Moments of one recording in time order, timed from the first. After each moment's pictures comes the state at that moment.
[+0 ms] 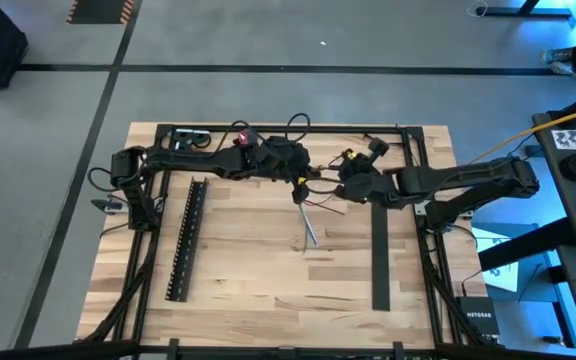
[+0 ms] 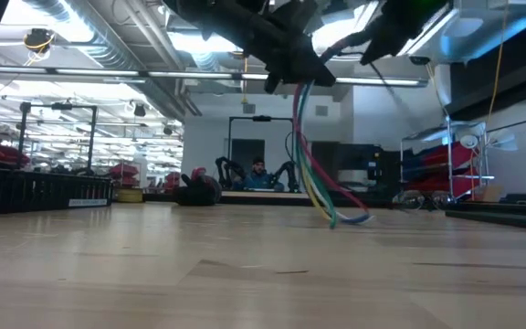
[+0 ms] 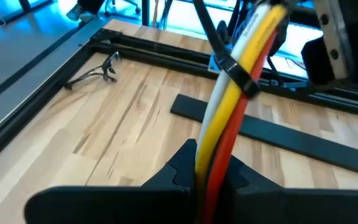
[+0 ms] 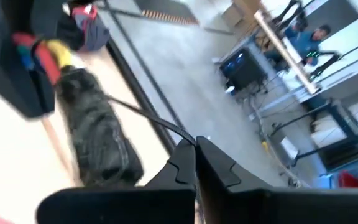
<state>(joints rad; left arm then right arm) 0.18 1.77 1.37 -0.02 0.02 -0.10 0.08 1.25 1.06 -0.67 1.00 0.04</state>
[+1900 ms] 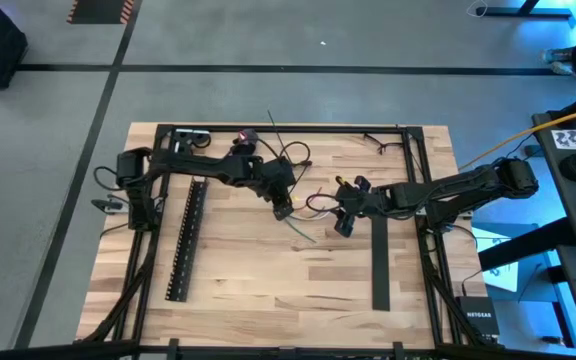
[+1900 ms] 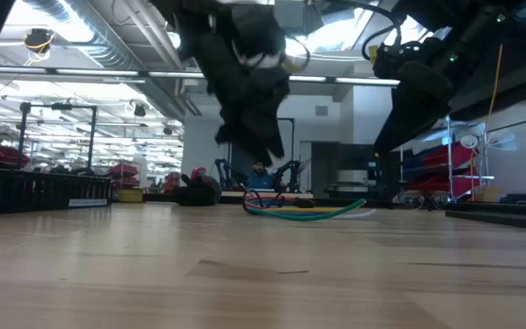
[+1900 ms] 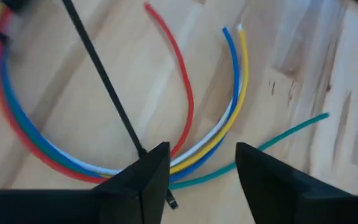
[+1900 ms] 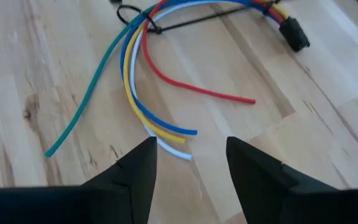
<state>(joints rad) 0.19 1.82 1.28 -0.43 0.08 -0.29 0.08 1.26 0.67 -0.34 0.33 0.41</state>
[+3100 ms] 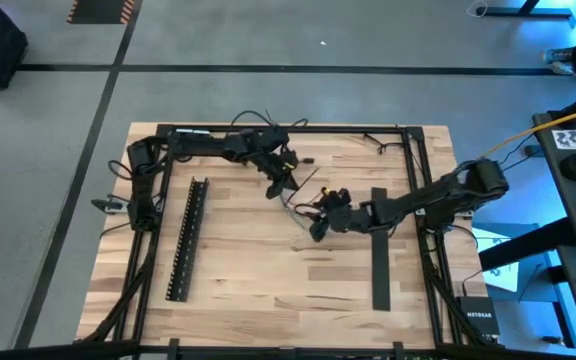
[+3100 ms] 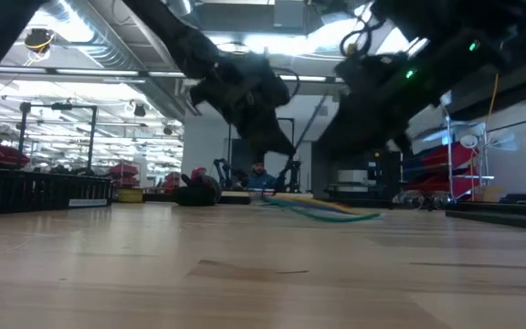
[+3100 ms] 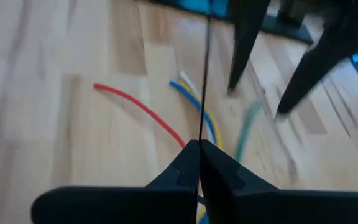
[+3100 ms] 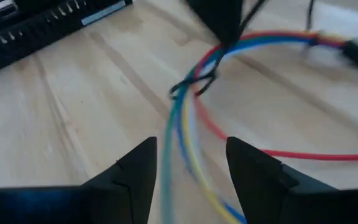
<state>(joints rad) 0.42 1.92 1.29 -0.21 0.63 0.24 0.17 1.57 0.67 0.19 0.52 0.68</state>
